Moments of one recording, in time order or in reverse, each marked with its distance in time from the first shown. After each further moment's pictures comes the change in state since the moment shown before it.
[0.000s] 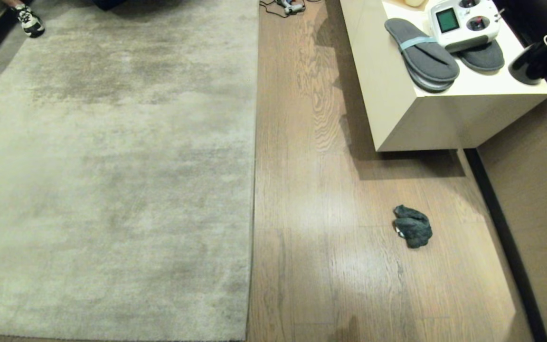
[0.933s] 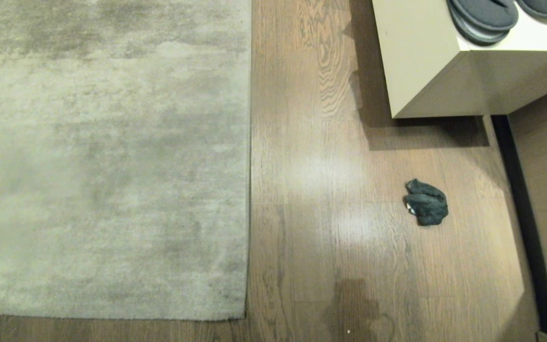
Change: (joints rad) left arm 0.000 0.000 0.000 0.000 0.000 0.000; right arm 0.000 0.000 0.000 0.000 0.000 0.000
